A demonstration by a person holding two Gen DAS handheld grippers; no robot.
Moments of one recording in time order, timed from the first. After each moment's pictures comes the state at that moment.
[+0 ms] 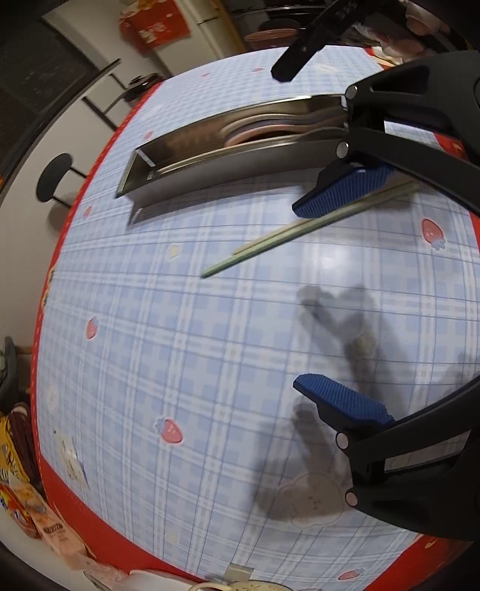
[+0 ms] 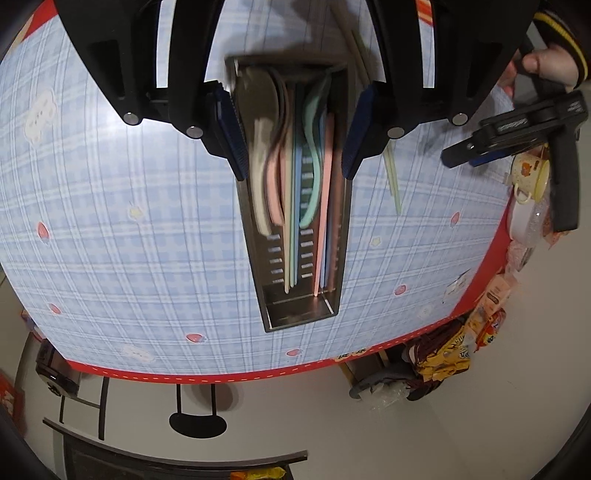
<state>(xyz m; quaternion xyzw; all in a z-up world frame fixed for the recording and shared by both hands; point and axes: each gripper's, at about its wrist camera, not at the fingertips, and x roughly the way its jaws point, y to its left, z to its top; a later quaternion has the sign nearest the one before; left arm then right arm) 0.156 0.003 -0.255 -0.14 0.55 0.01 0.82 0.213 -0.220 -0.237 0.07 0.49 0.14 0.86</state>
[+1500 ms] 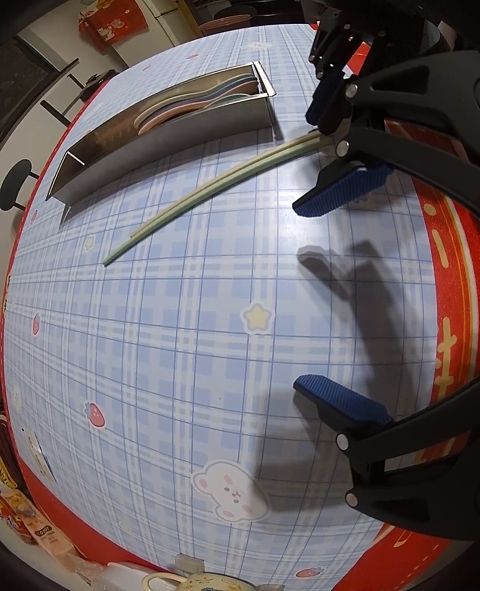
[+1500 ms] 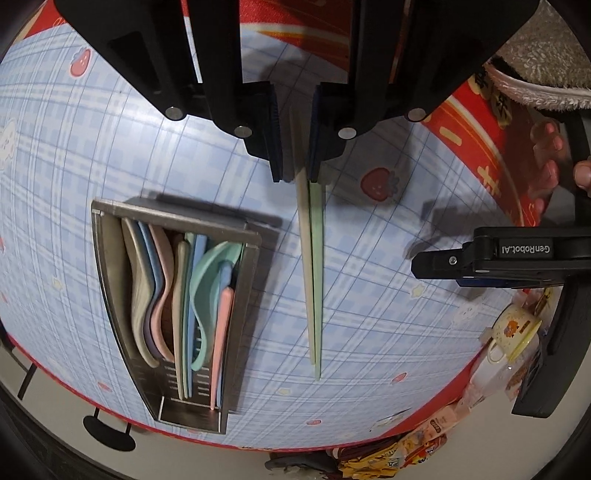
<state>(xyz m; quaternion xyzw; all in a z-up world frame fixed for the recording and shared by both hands) 0.099 0.000 -0.283 -0.10 0.60 0.00 0.80 0.125 -0.151 -0.301 -0.08 0.55 0.24 0.79</state>
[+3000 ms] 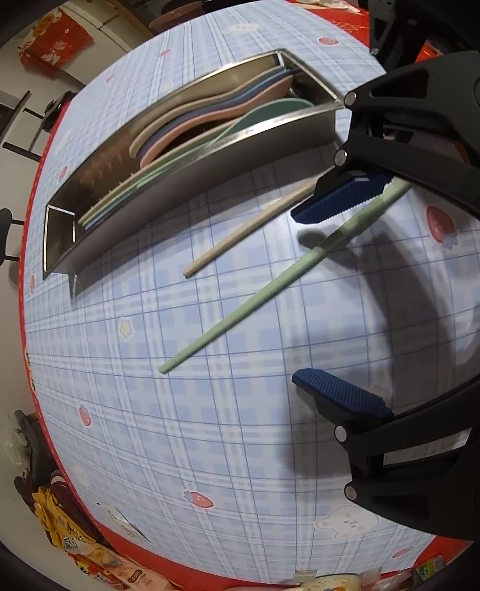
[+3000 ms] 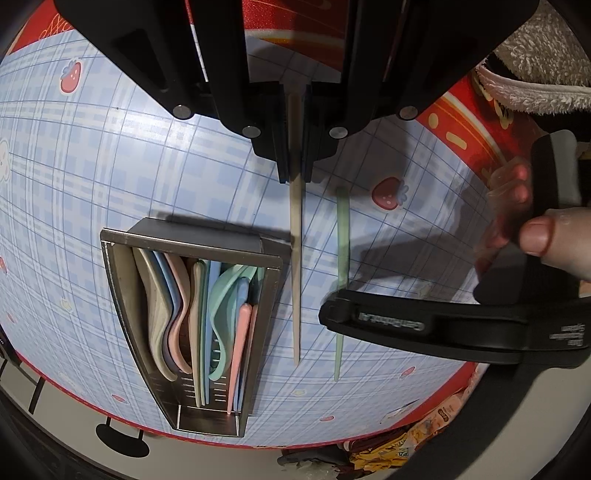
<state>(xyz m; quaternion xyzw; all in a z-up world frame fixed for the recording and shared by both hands) 0.173 -0.074 -0.292 0.01 0.58 -0.03 0.81 0.115 -0.166 -0.306 -0.05 0.55 0.23 0.80</state>
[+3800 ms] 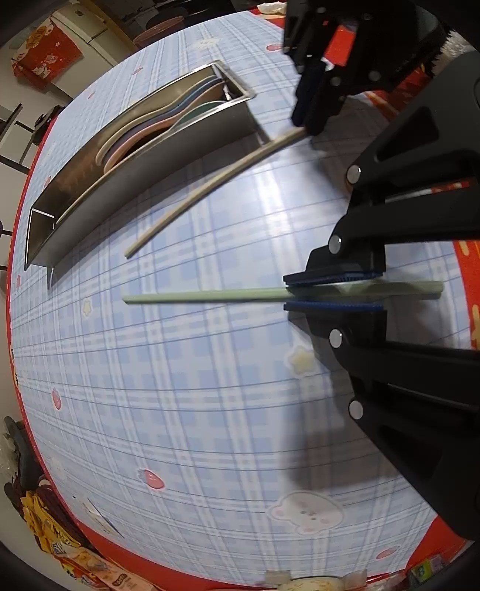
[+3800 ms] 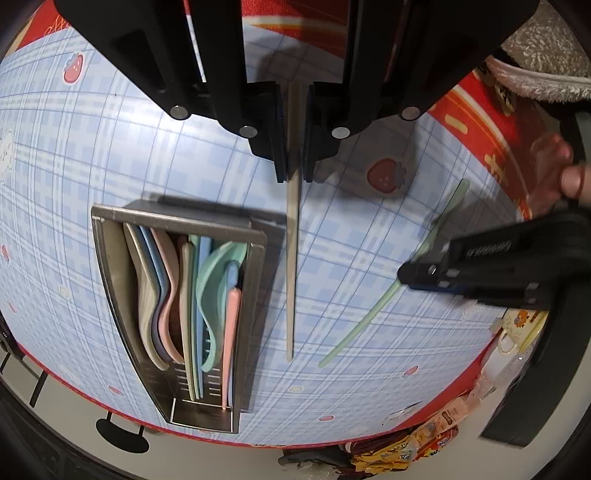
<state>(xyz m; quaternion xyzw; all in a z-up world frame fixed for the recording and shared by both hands) 0.124 -0.037 -0.289 0.00 0.60 -0.07 0.80 0.124 -0.151 -0.306 -0.07 0.55 0.22 0.81</state>
